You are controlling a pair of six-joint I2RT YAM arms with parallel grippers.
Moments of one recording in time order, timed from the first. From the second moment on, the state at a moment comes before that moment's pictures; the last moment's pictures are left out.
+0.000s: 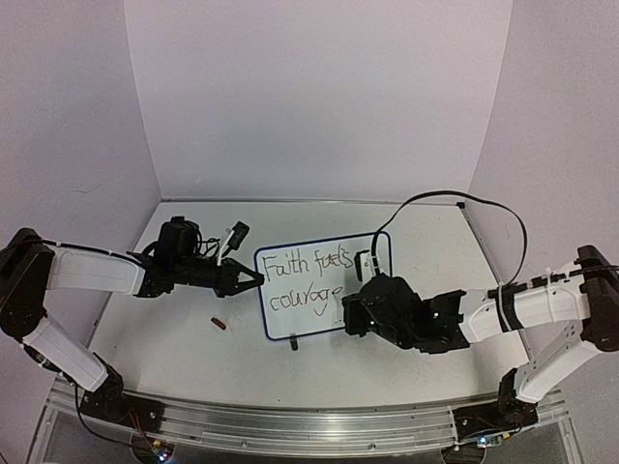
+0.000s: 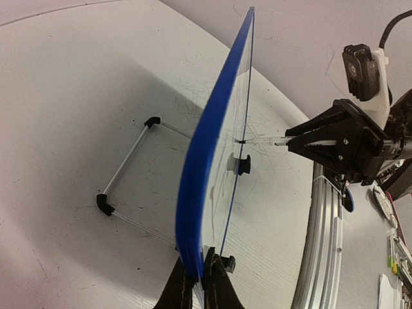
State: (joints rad) left arm -0.57 1.47 0.69 0.28 0.70 -0.18; right arm 1.15 1.49 0.78 0.06 0.54 0.64
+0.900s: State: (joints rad) left arm -0.57 1.47 0.69 0.27 0.70 -0.17; right arm 1.15 1.38 0.71 0.05 0.56 0.62
